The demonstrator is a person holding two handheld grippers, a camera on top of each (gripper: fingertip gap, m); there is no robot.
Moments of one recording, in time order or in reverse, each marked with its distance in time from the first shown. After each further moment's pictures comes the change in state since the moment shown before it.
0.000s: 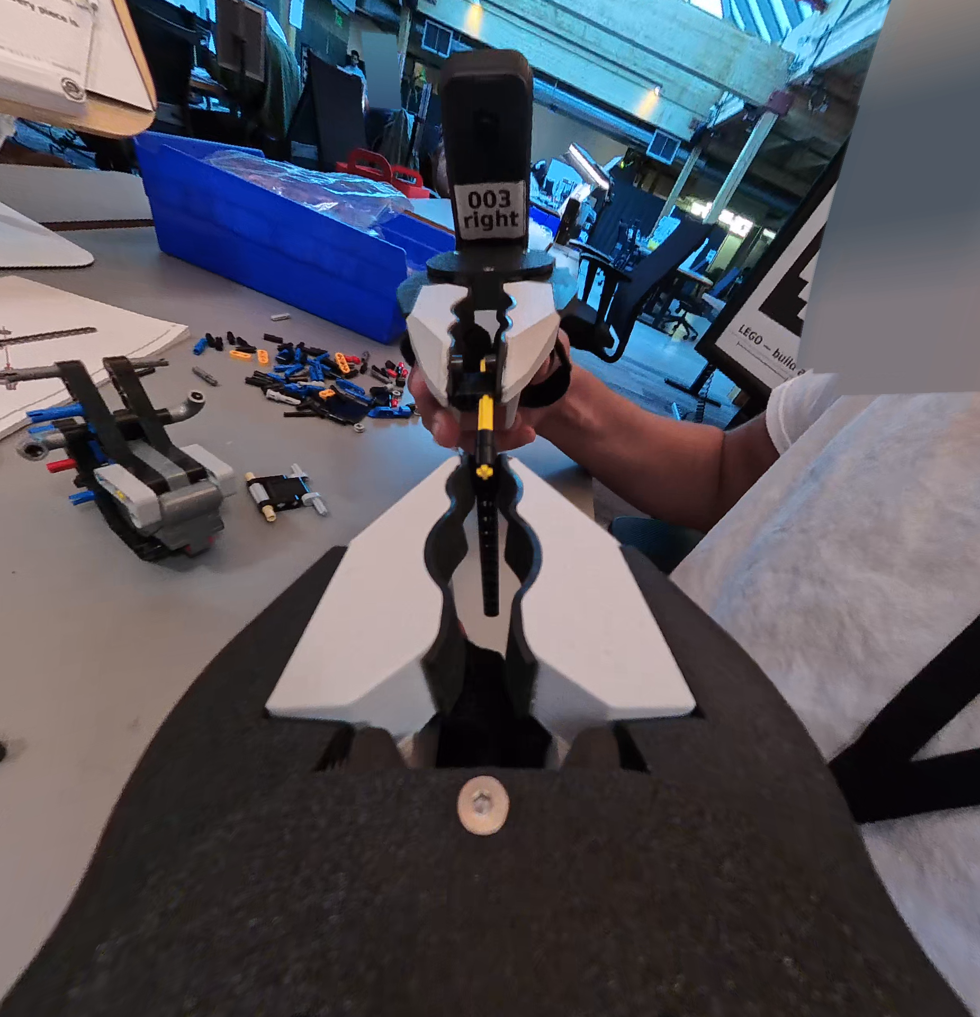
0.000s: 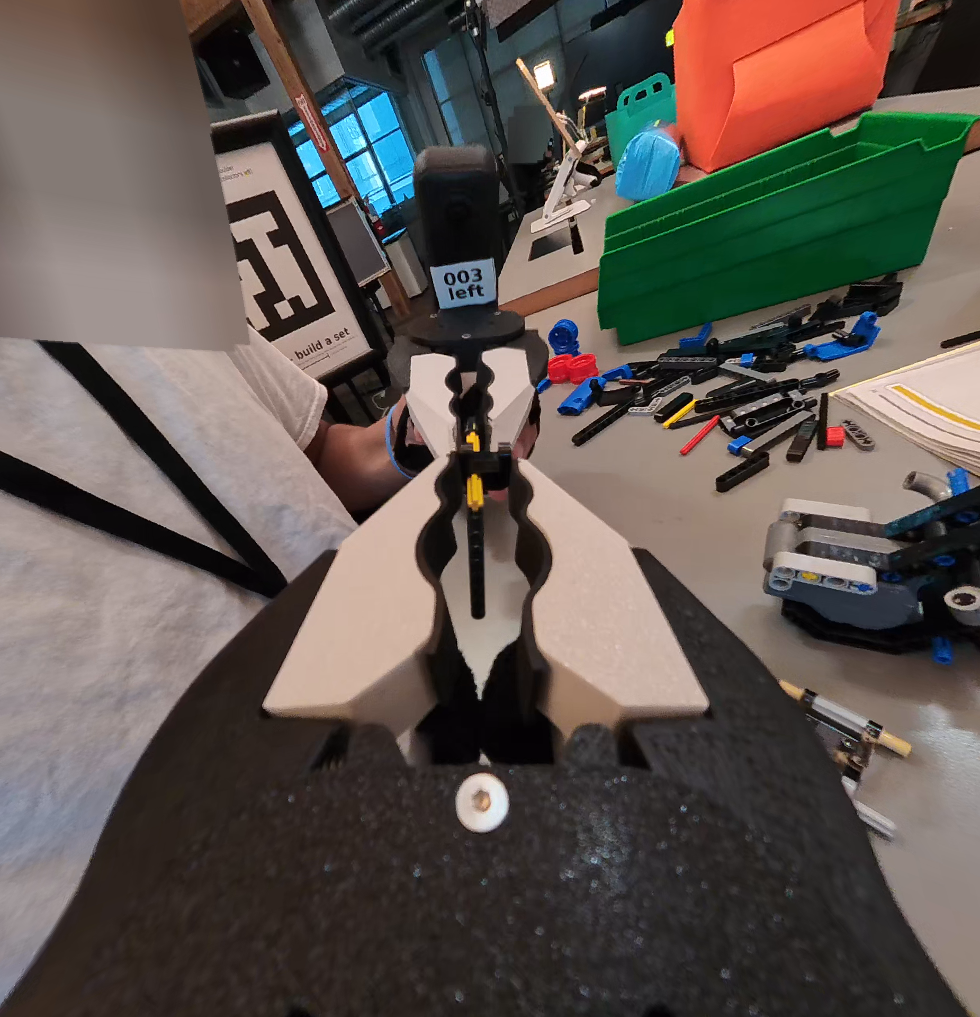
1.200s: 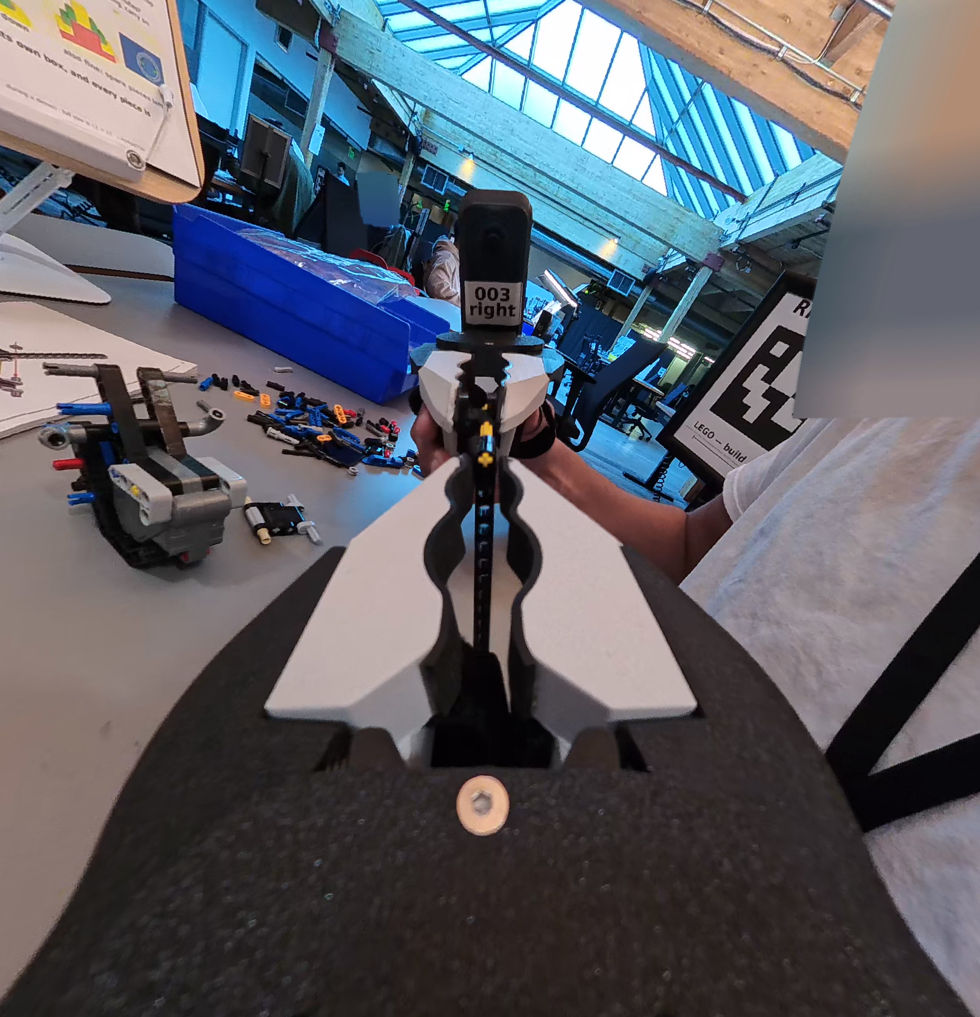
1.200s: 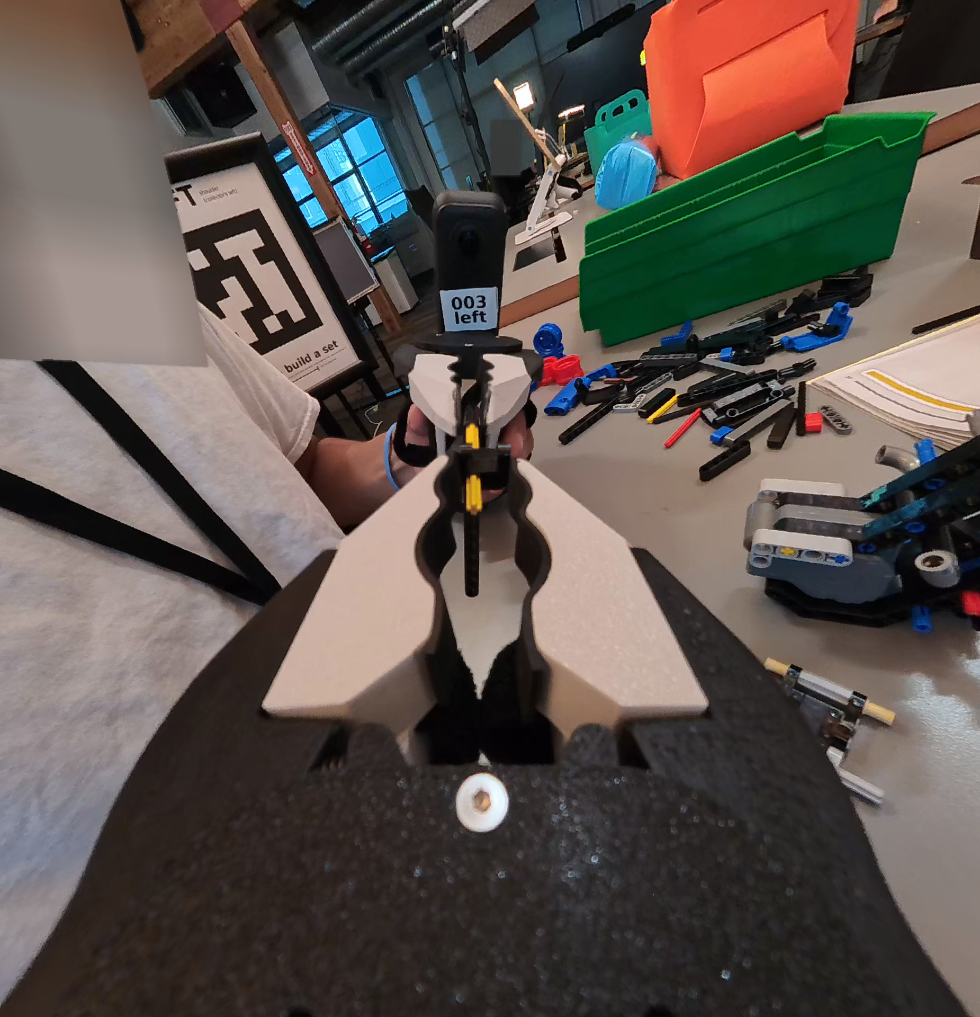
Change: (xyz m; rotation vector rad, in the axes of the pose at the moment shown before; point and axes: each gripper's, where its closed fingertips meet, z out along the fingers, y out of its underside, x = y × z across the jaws) left arm -0.007 -0.012 -0.011 0.185 0.037 -0.104; right arm 0.007 0.003 -0.005 0.025 0.026 0.026
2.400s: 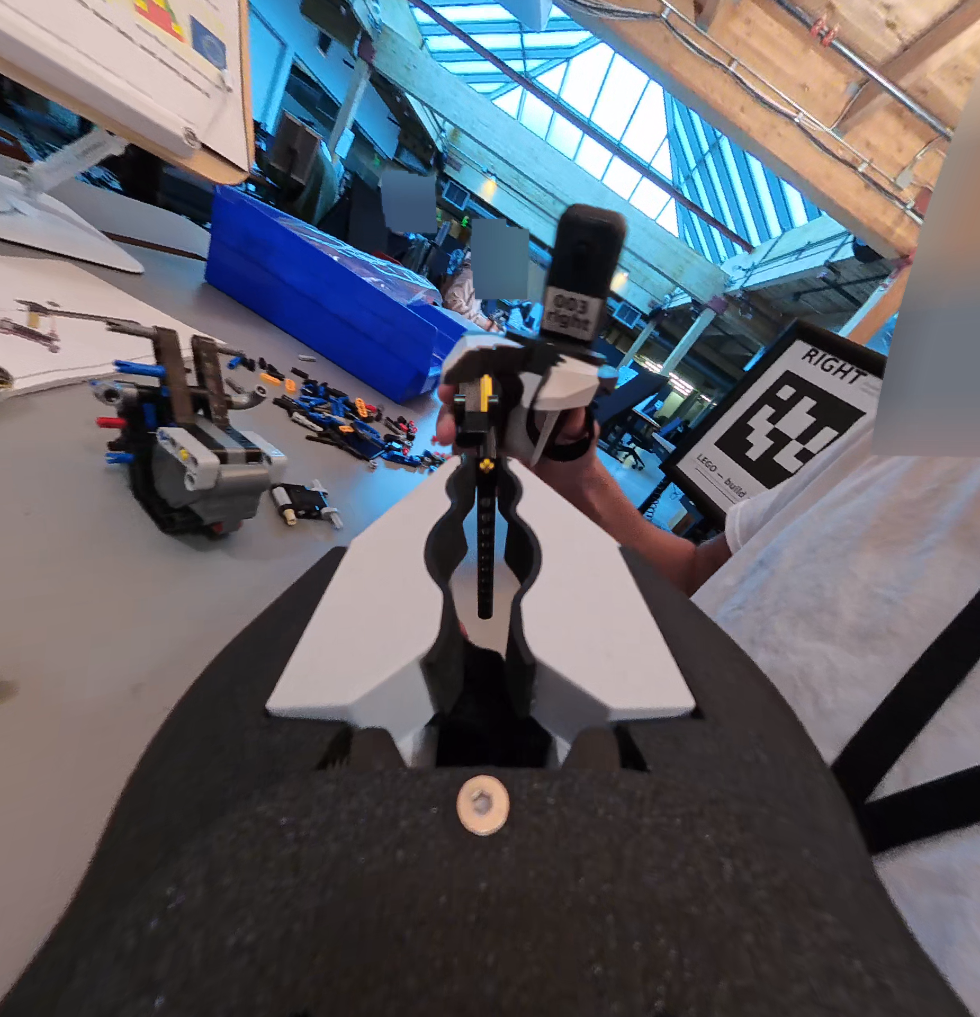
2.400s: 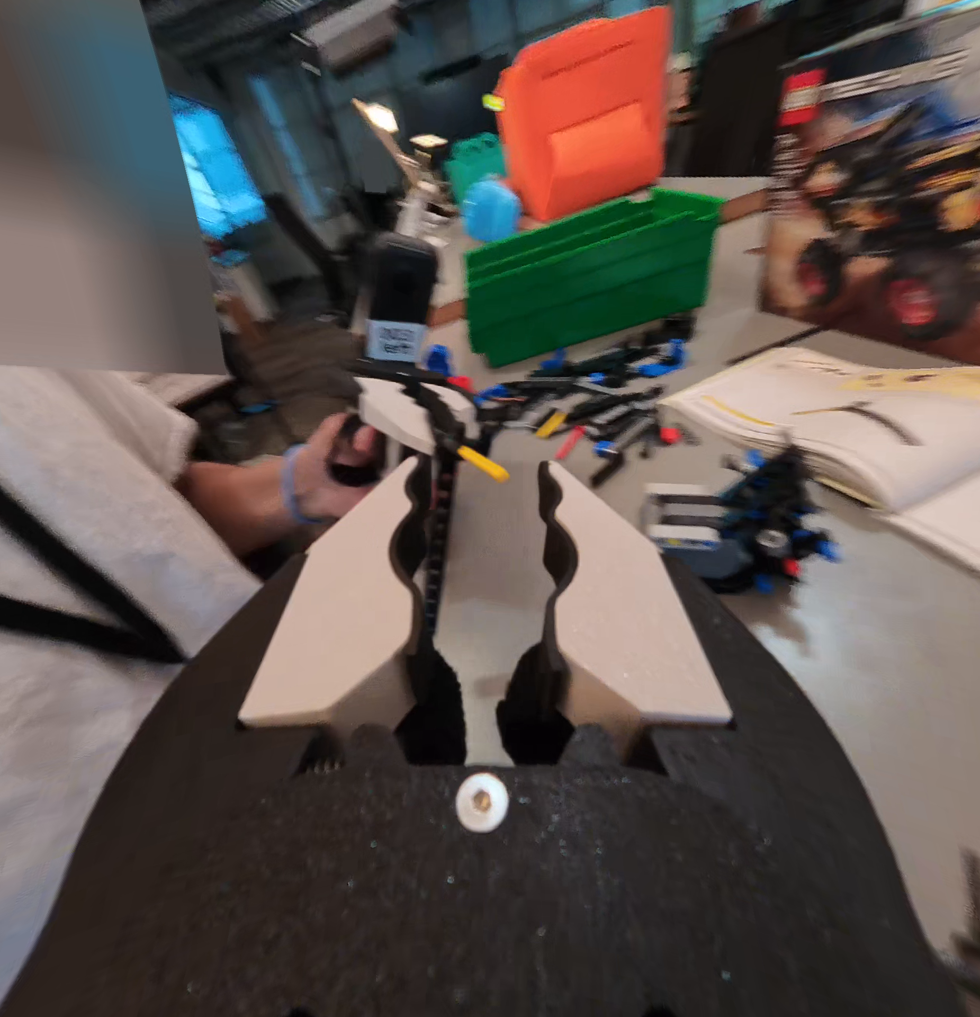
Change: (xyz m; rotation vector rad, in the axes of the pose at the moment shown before) left arm -0.020 0.001 -0.004 0.031 -0.031 -0.098; right arm 0.020 -0.012 -0.010 0.030 0.280 -0.095
